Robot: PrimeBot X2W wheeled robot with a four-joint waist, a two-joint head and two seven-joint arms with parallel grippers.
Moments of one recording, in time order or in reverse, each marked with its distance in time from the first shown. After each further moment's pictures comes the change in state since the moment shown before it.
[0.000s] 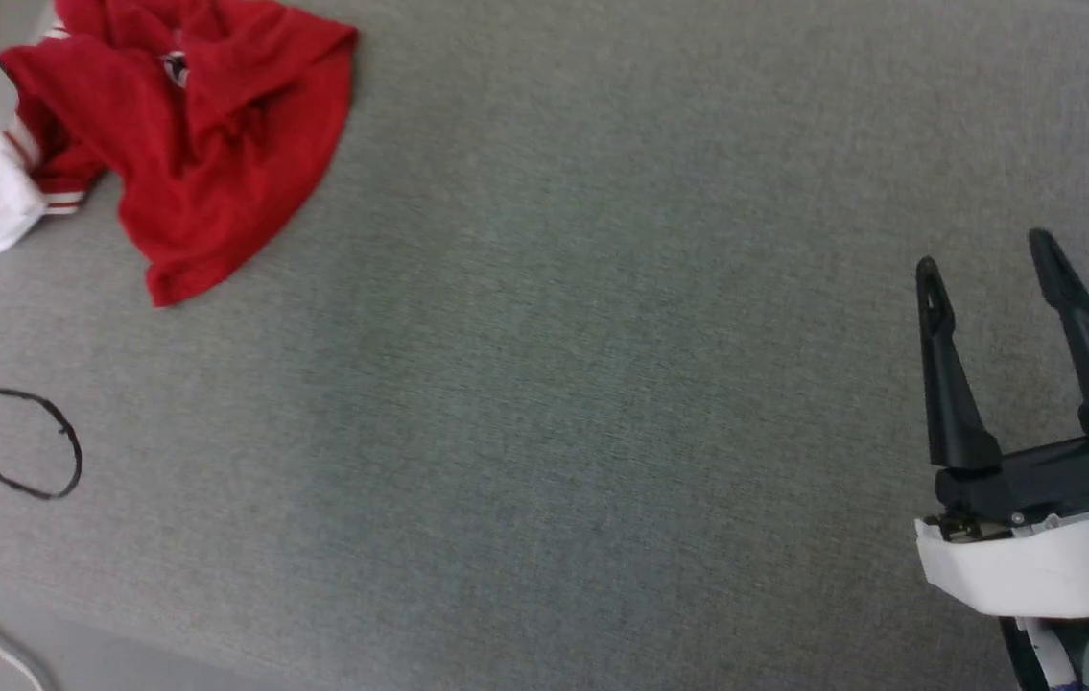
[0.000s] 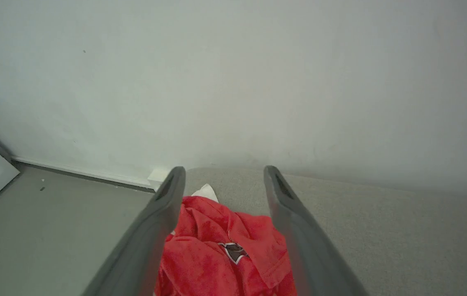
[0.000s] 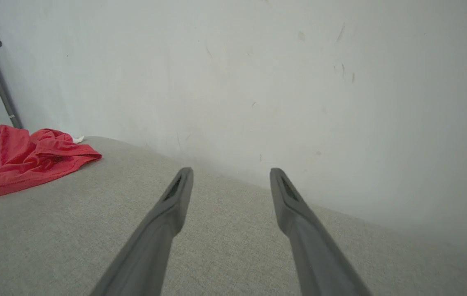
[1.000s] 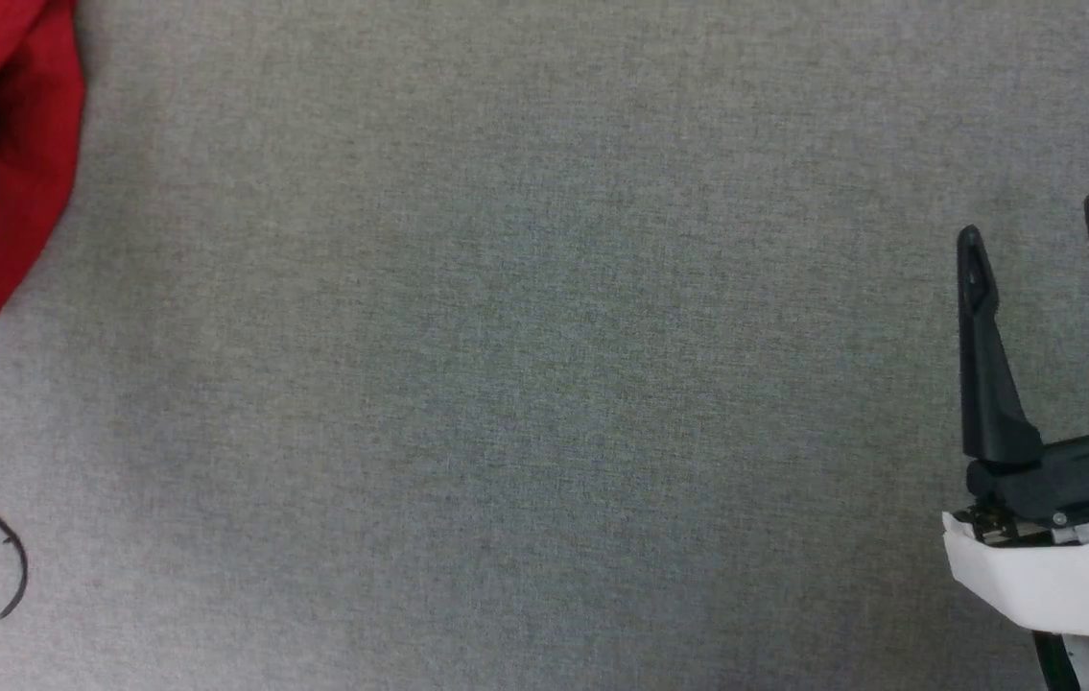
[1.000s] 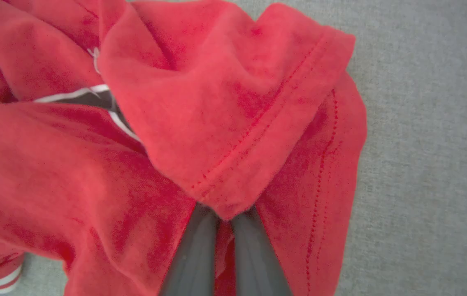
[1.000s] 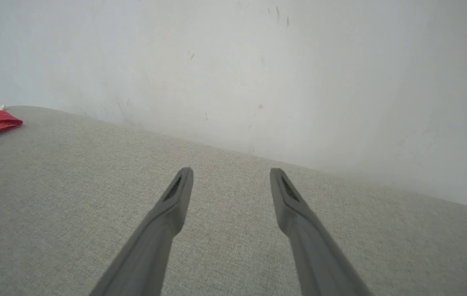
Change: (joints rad) left arm 0.033 0.137 -0.141 0.188 -0.186 0.010 0.324; right arm -0.012 0.000 -0.006 -0.122 0.003 0.000 0.053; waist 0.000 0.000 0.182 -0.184
